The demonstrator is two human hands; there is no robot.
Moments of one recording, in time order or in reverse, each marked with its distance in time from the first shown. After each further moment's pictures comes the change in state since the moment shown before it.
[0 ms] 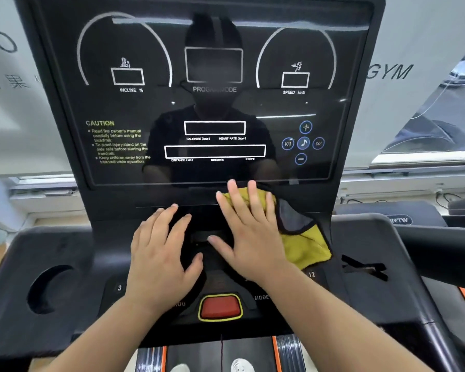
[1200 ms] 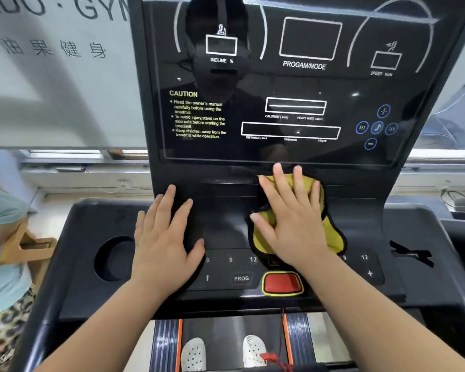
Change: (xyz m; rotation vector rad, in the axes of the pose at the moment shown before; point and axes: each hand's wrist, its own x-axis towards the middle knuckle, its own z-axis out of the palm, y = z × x) left_hand -0.034 -0.108 -0.018 -0.040 -0.156 -0.113; right_hand 0.010 -0.054 -0.003 -0.045 -0.122 0.123
